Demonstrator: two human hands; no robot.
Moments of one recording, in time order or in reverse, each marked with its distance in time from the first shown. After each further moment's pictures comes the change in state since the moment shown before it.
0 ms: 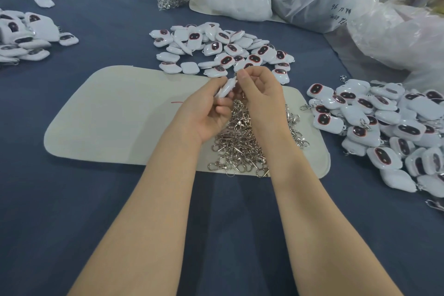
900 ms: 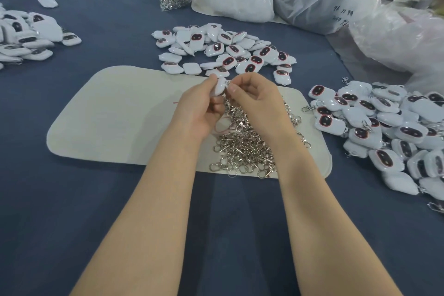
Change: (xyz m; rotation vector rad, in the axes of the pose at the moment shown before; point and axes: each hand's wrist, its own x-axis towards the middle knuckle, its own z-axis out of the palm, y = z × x) left_hand 0.006 0.000 -0.002 0.000 0.168 0.207; right_hand -0.001 -0.005 -0.007 -0.298 -0.216 -0.034
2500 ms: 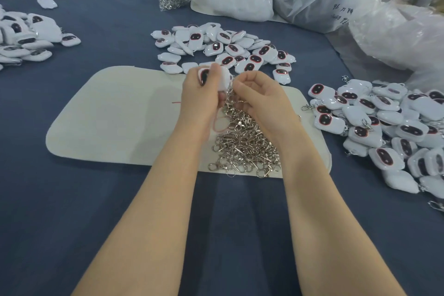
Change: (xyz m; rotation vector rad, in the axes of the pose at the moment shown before) left_hand -0.005 -0.005 0.003 0.438 0.045 0.415; right_hand 0.001 0.000 -0.008 0.262 -0.046 0.129
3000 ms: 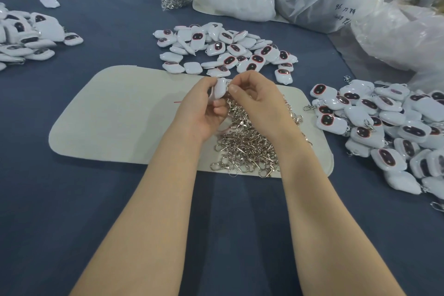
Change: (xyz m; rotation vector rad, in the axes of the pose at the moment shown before) left_hand 0.002 0.003 -0.006 -0.474 -0.088 -0.501; right_hand -0.003 -0.003 0.006 -0.422 0.006 -0.151
